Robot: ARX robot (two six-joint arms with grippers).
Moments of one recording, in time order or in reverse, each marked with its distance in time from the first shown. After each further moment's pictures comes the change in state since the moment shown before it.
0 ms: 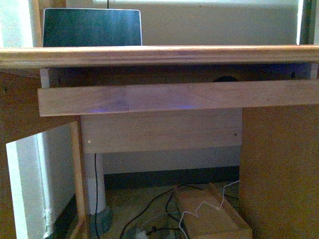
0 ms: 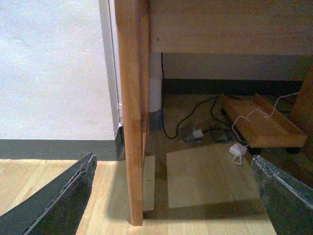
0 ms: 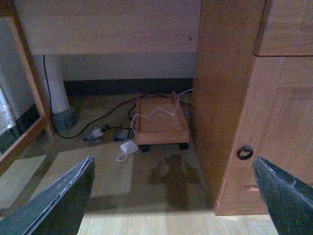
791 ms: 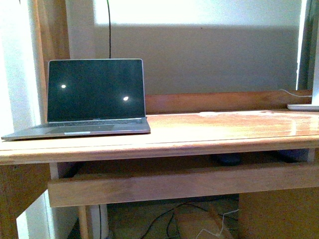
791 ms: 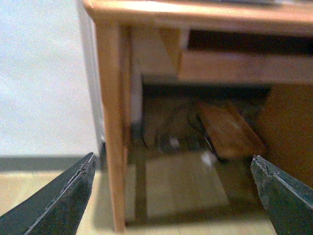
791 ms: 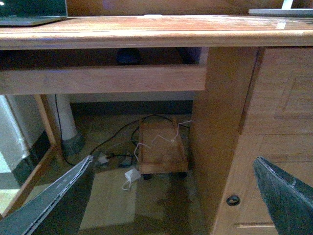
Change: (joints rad) left arm 0.041 0.112 0.055 -0.124 0.203 -0.053; right arm 0.000 0.000 0.000 0.000 -0.002 0.000
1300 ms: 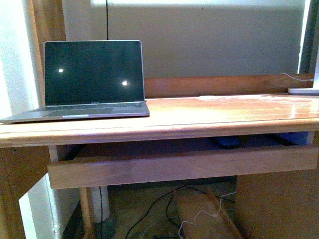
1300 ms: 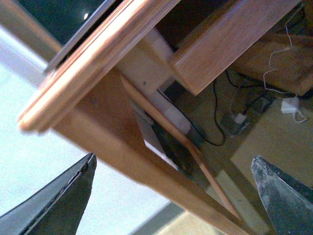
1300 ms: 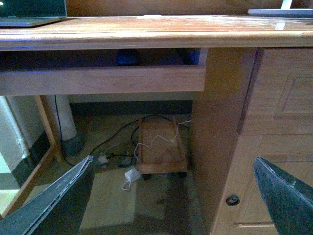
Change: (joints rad) left arm 0.044 1.288 0.286 1.039 0.103 0.859; right arm 0.000 0.000 0.000 0.000 0.000 0.000
